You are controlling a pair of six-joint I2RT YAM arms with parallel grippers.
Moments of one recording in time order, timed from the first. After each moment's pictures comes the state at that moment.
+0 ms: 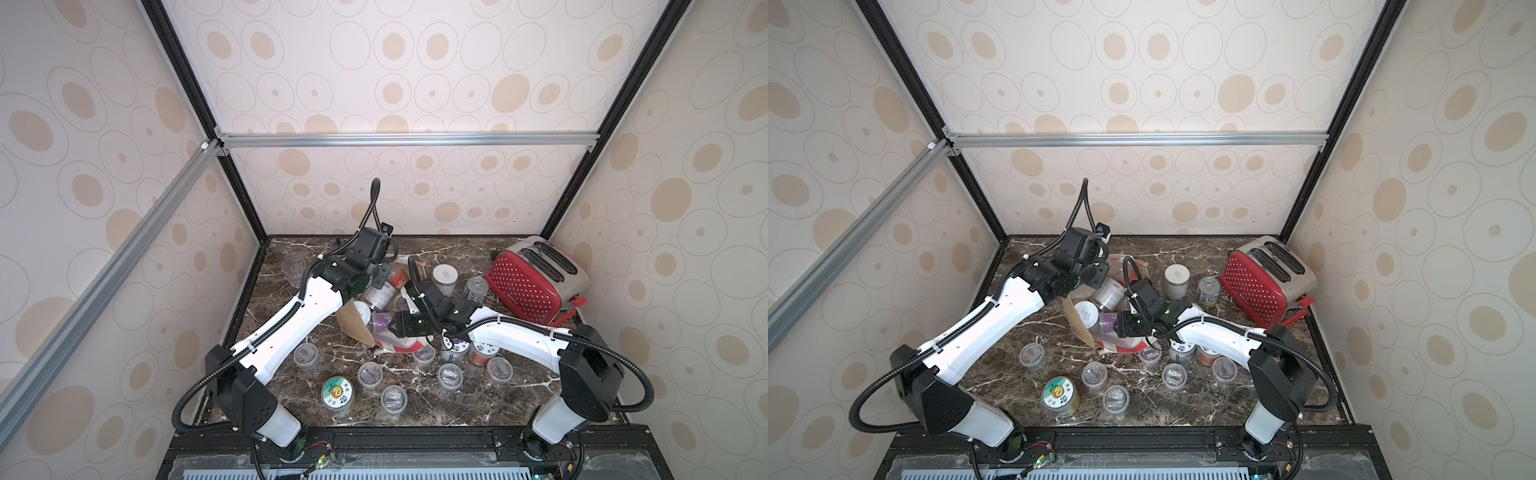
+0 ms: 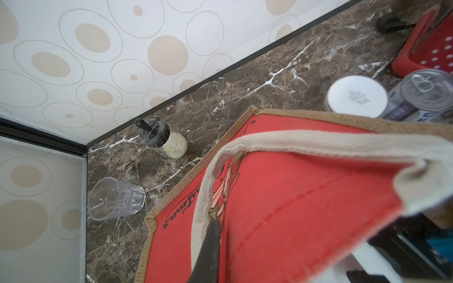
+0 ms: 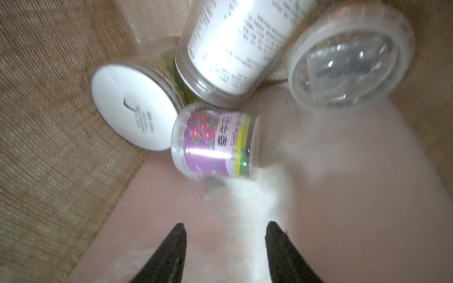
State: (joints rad) left arm -0.64 1.51 1.54 -0.78 -0.37 -0.01; right arm 0.84 1.62 1.15 -0.36 -0.13 0.69
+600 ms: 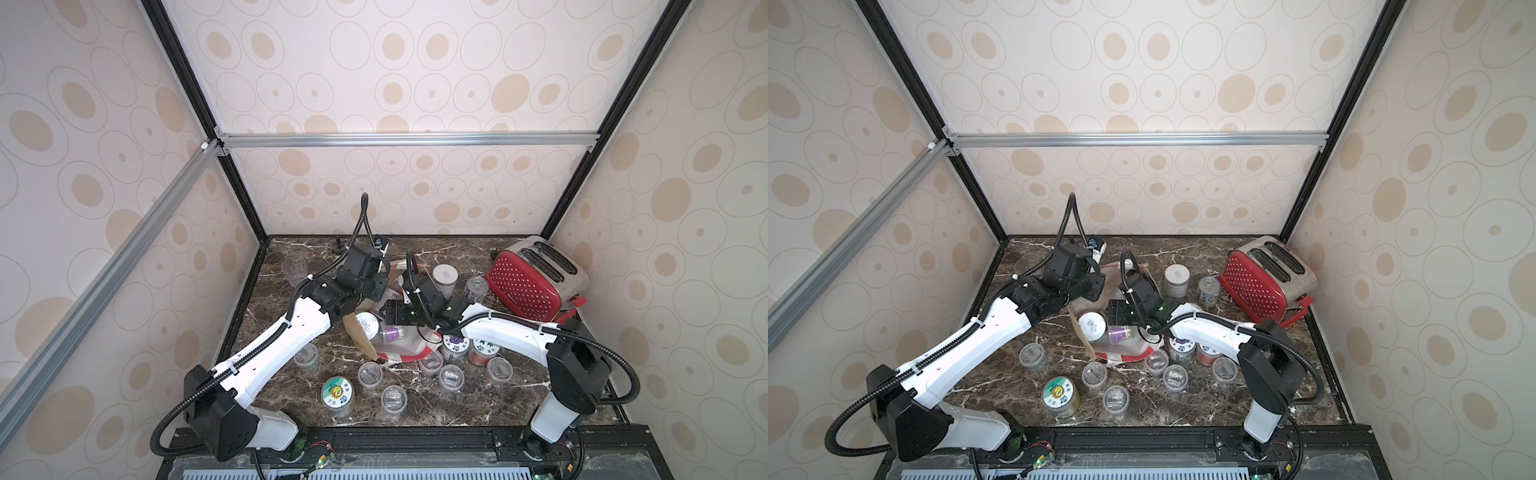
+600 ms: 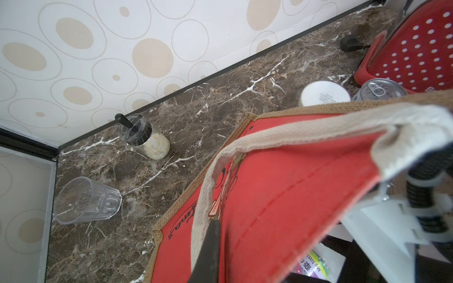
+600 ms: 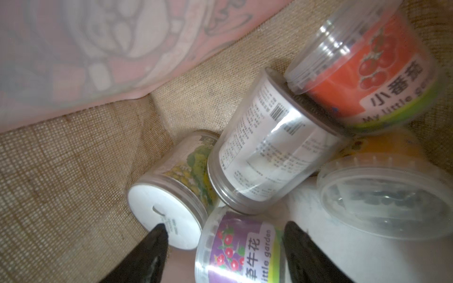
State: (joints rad) left arm -0.65 1.38 1.34 -0.61 -0.31 -0.02; right arm 0.84 1.71 1.21 -0.25 -0.03 0.73
